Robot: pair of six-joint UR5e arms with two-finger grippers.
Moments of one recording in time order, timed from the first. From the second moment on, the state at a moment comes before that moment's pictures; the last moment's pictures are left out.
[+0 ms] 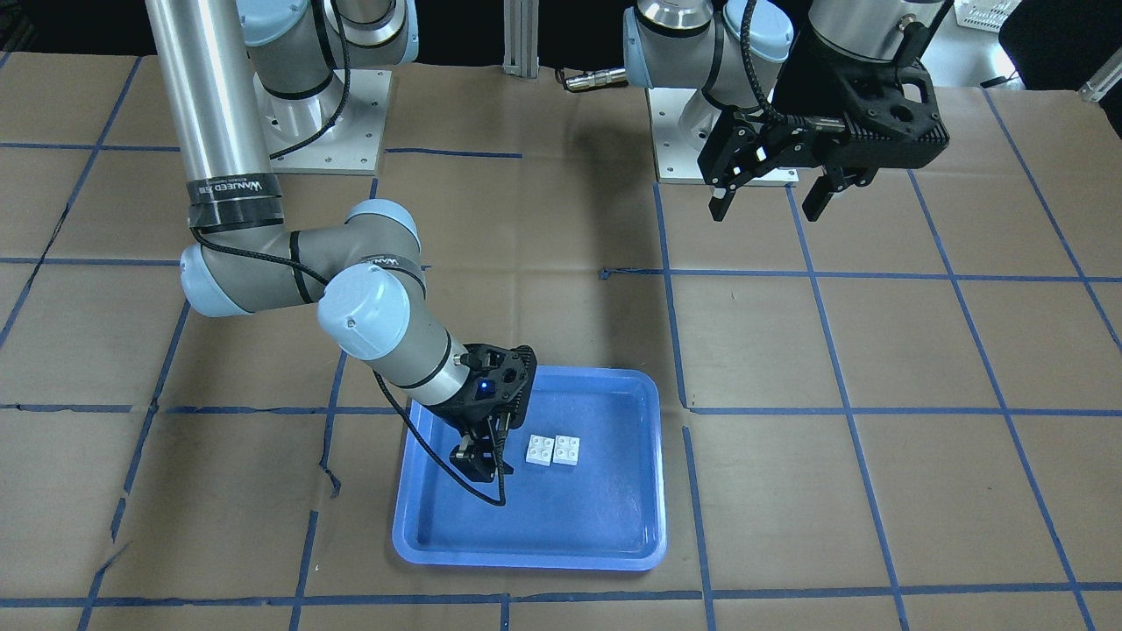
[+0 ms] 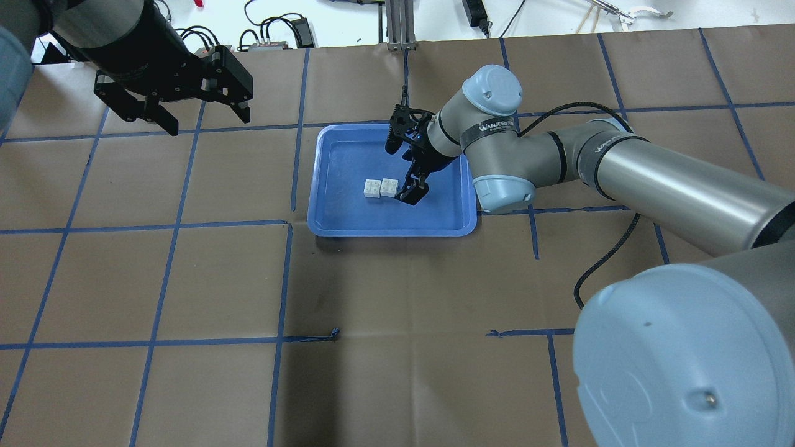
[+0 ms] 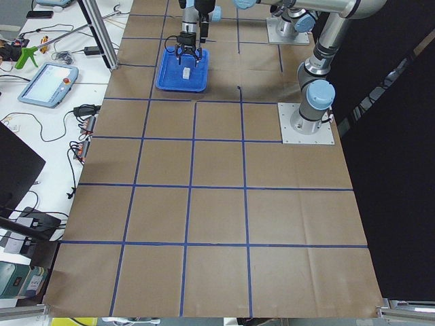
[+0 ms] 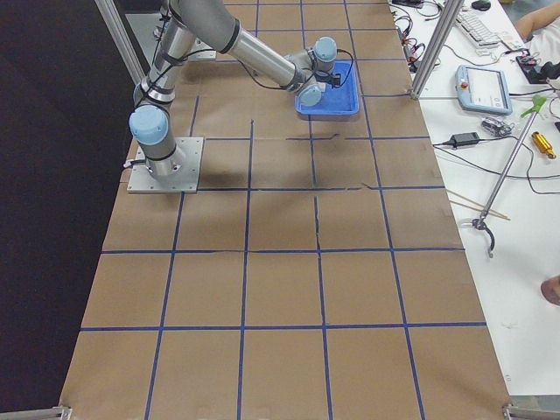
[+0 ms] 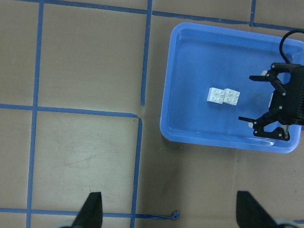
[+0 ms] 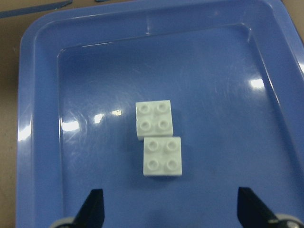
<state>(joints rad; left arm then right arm) -1.56 -1.55 -1.51 -1.55 1.50 -0.09 1.77 -1.04 1.71 -2.44 -1.16 -1.12</state>
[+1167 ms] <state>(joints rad) -1.56 -1.56 -1.51 -1.54 1.50 -0.09 1.62 -1.40 1.56 -1.73 -1.51 -0.45</state>
